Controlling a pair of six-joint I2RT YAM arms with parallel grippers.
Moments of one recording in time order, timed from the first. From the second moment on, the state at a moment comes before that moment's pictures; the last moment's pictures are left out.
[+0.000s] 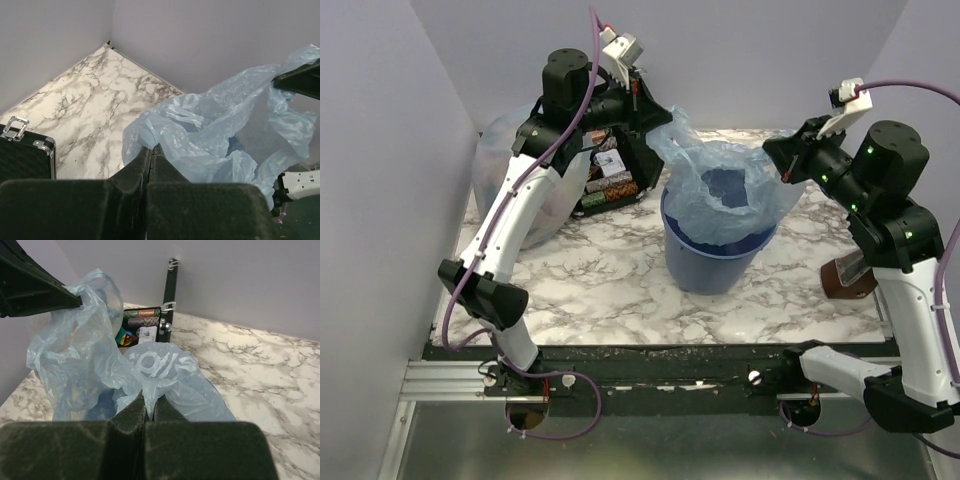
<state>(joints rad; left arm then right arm) -0.45 1.69 2.05 -0.44 0.69 -0.26 0.31 1.10 1.64 -0.64 -0.18 0.15</state>
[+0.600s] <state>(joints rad) -0.53 1.67 1.84 -0.15 0.76 -0.43 0.29 0.96 1.57 -0.67 -0.20 0.12</state>
